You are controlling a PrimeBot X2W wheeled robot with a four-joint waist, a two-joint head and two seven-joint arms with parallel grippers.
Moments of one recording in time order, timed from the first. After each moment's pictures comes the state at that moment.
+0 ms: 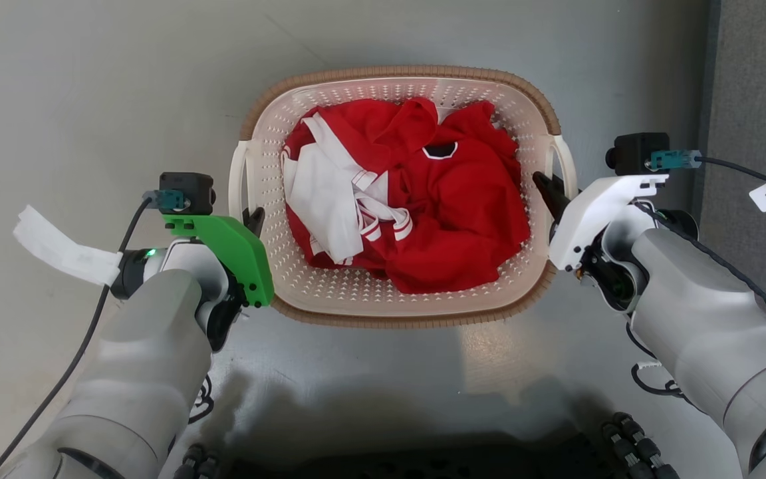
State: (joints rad) left arm -0.87 0.02 -0.90 1.17 -0.99 -0.13 -0.10; right arm -0.81 -0.19 0.95 1.01 1.08 0.11 -0.11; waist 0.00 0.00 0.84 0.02
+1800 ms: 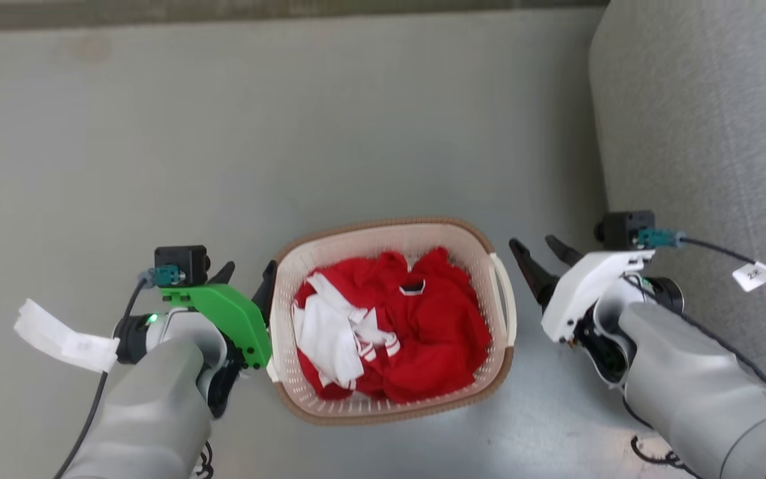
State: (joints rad) left arm -0.71 0.05 -0.91 1.11 -1.02 -0.13 -0.25; right arm -0.68 -0.19 1.04 0.99 1.12 0.12 -0.24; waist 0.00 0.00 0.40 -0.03
